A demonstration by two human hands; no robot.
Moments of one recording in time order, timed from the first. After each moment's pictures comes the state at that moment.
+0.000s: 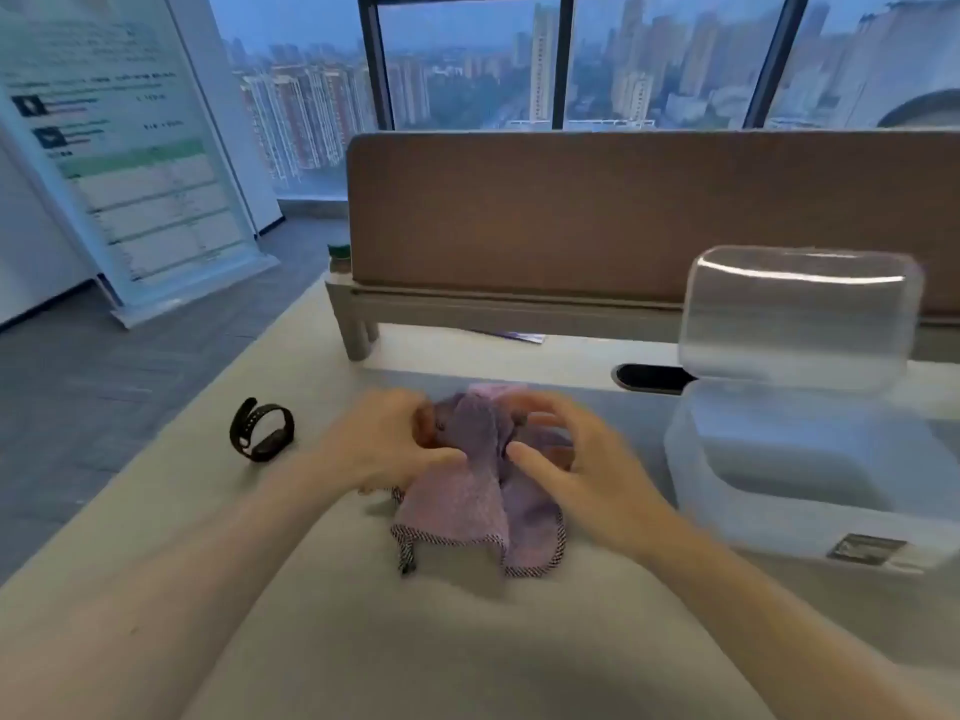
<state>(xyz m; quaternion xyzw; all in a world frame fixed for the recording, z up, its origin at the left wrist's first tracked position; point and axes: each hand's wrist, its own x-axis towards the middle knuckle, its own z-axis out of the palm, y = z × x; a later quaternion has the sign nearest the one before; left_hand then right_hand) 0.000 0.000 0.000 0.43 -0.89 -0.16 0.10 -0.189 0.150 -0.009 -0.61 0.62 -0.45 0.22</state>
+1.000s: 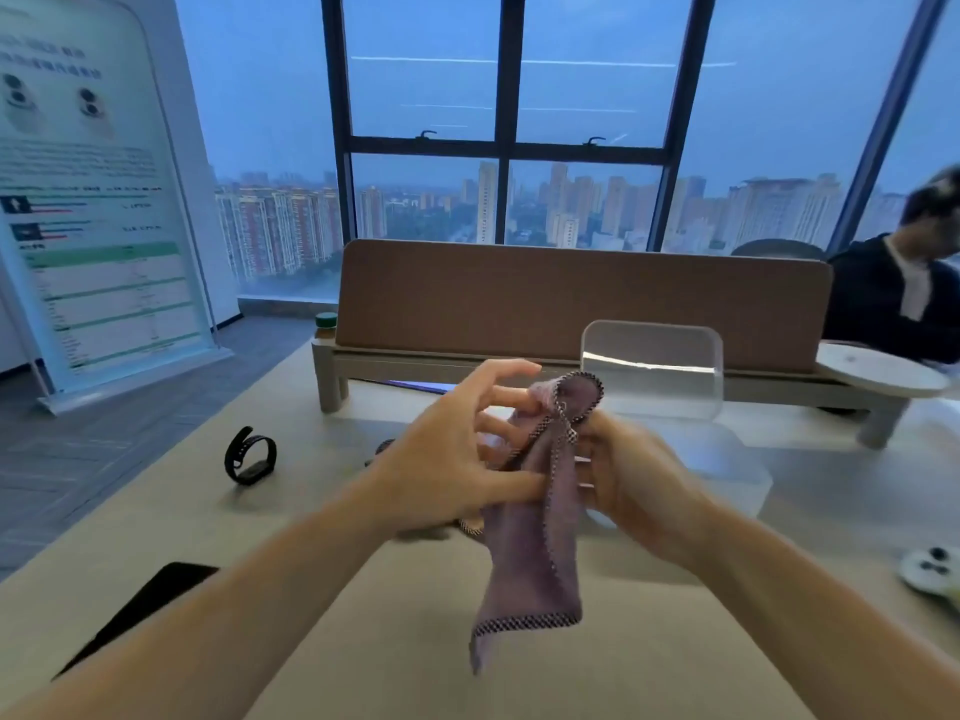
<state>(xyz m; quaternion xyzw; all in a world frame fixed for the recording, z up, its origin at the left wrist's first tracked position) -0.002 0.185 0.077 0.13 -0.85 -0.42 0.29 -0.169 0.288 0.074 -0.37 0.56 -0.59 0.45</state>
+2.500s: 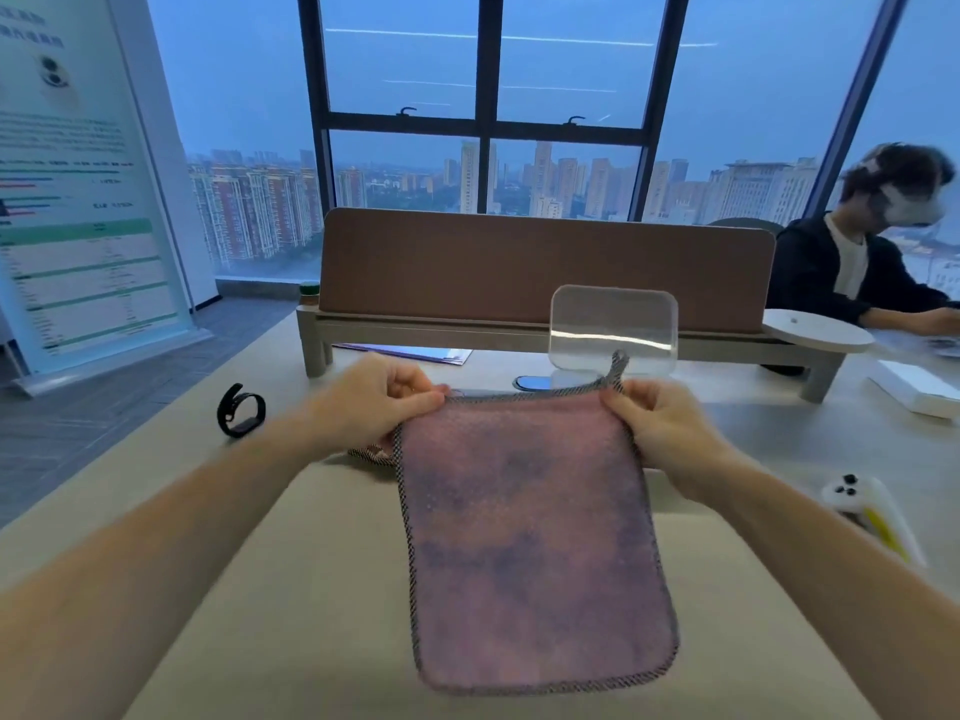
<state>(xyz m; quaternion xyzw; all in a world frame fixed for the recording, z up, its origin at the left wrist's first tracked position) 0.034 0.173 0.066 0.31 -0.86 -0.32 0.23 -0.220 0.348 0.051 -0.40 0.72 -0.52 0.21</state>
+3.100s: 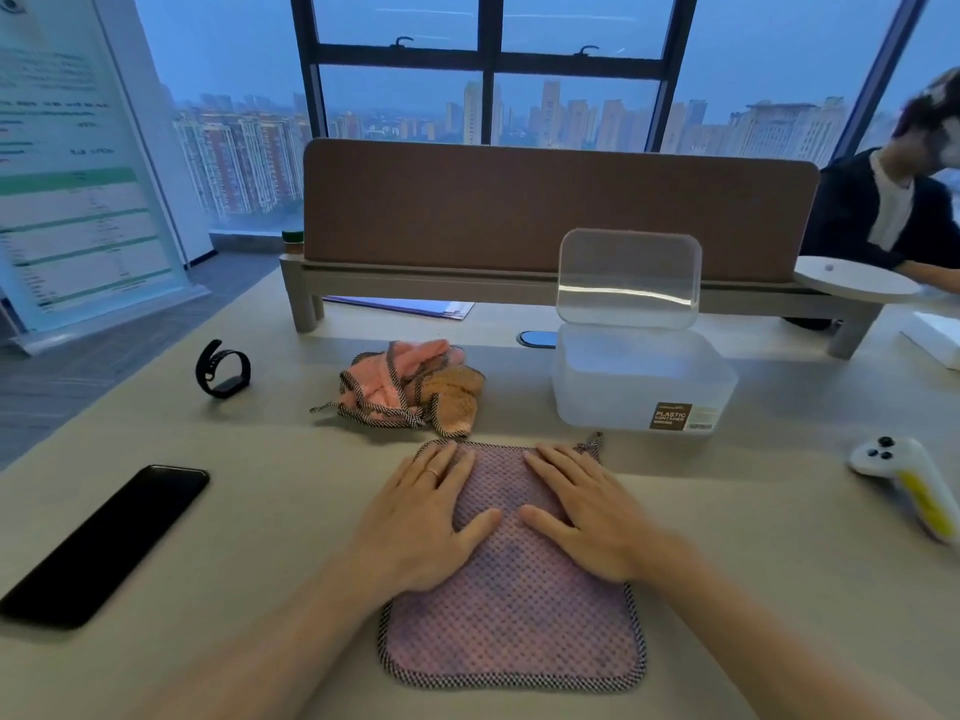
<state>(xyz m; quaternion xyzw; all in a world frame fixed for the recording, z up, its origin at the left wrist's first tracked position) -0.001 0.215 -0.100 0.35 -0.93 -0.08 0.04 -0.206 0.332 -0.088 -0.65 0.75 -0.06 0.09</state>
